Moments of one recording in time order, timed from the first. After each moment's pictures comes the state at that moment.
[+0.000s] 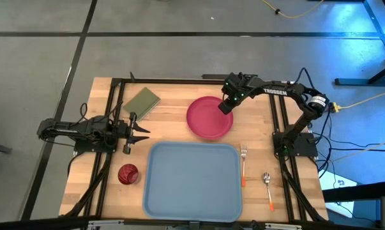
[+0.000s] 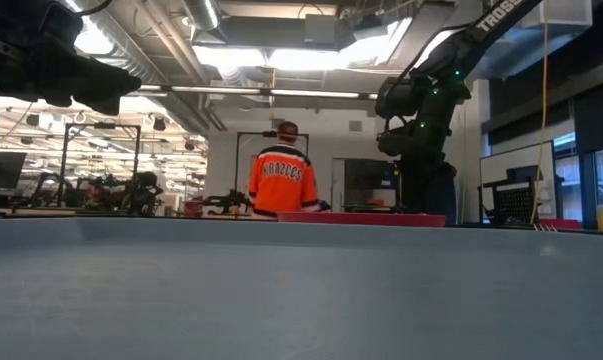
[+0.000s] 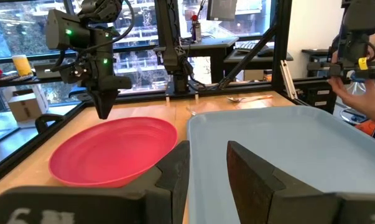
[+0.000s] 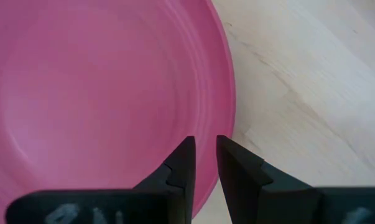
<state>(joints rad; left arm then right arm) -0.04 0.01 0.01 0.03 0.01 0.06 -0.62 1.67 1.06 -0.65 -0.09 0.21</state>
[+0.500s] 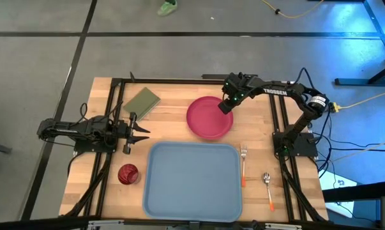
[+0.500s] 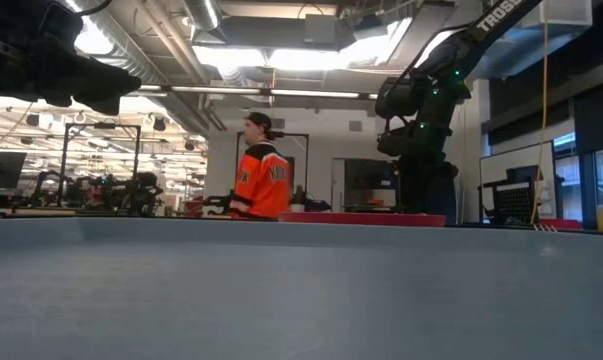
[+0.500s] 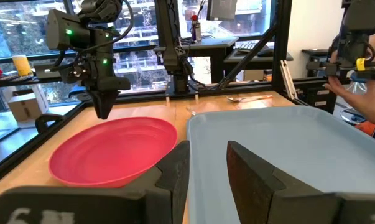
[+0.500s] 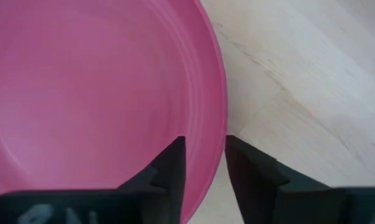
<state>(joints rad) -0.04 0.01 0.01 0.03 0.01 0.06 -0.62 1.67 1.06 -0.65 -0.06 0.23</state>
